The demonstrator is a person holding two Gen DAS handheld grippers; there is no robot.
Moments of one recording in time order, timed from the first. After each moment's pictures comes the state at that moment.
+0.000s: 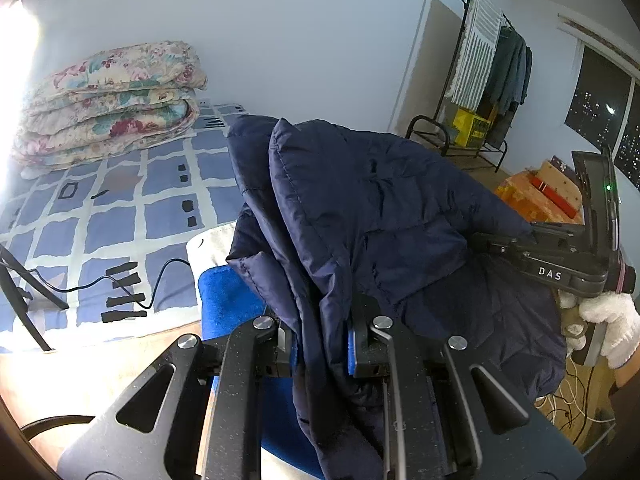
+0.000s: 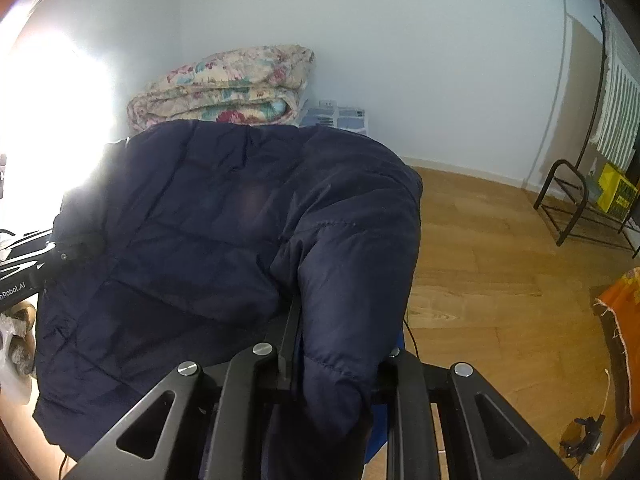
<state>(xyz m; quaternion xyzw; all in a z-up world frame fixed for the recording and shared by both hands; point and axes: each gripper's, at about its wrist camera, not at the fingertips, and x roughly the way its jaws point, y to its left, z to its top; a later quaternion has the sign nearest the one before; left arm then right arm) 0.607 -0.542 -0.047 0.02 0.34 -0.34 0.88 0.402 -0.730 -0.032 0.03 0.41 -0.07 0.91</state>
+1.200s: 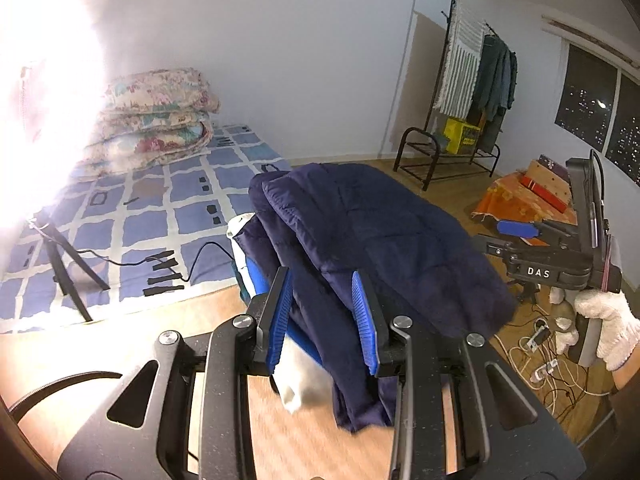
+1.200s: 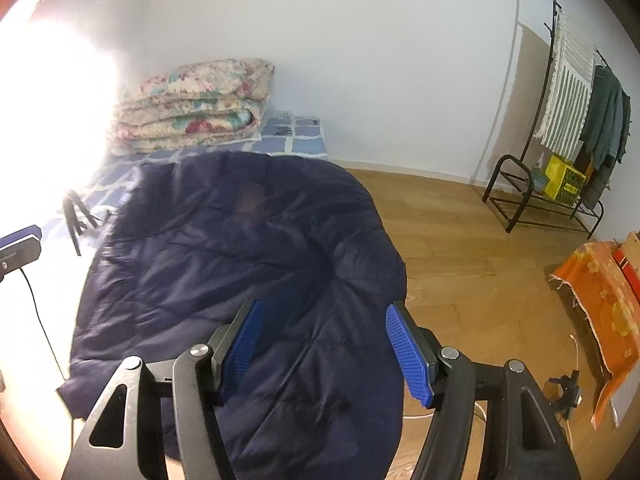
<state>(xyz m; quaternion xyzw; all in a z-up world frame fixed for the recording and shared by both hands) 0.503 -0.461 0.002 0.03 0.30 -0.34 0.89 0.334 -0.670 0.004 0.02 0.39 -0.17 0.90</state>
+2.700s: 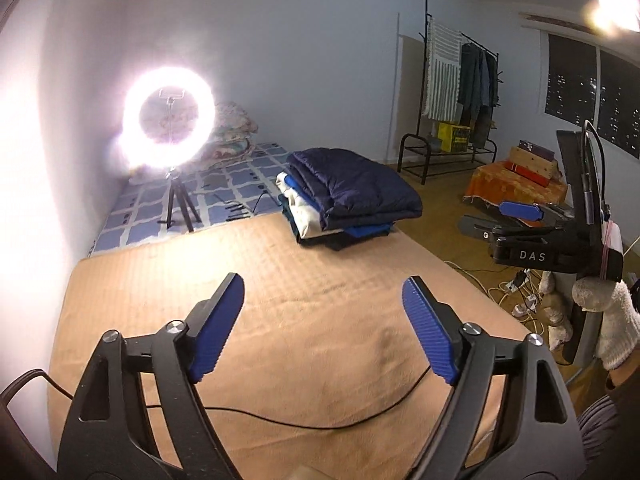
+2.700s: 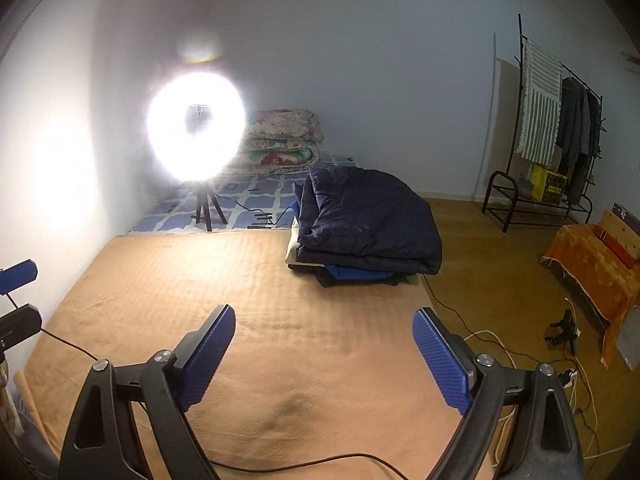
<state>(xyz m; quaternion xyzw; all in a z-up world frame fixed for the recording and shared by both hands) 0.123 -0.232 0.064 0.06 0.25 -0.30 0.92 0.044 -0.388 0.082 0.04 0.31 -0.16 0.94</state>
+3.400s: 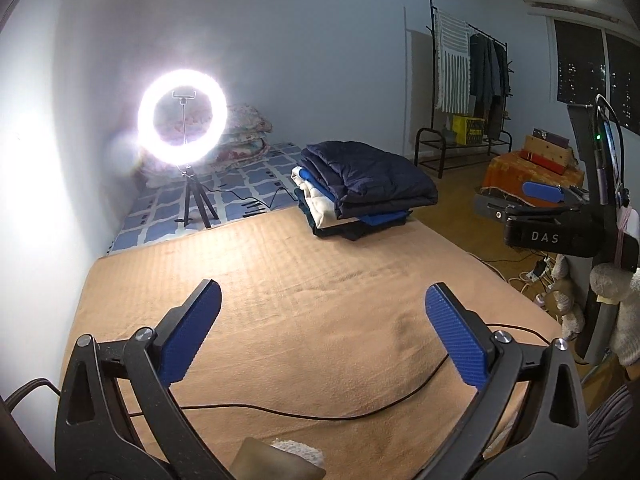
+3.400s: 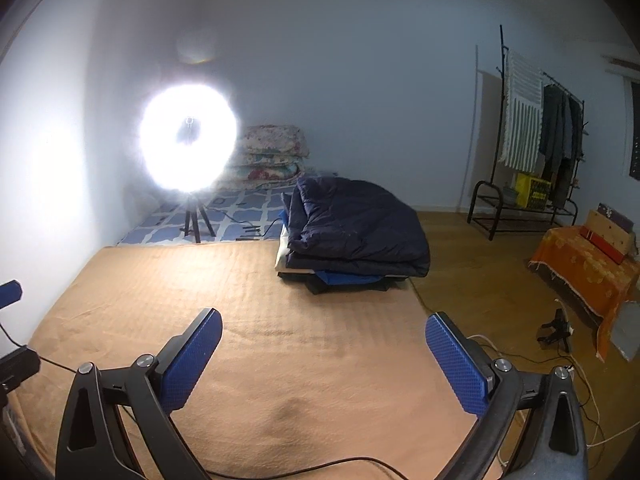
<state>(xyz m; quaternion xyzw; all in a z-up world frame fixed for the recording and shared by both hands) 0.107 -0.232 0.043 0.09 0.24 -0.27 0.93 0.028 -0.378 0.070 0.03 0.27 -0.19 0.94</state>
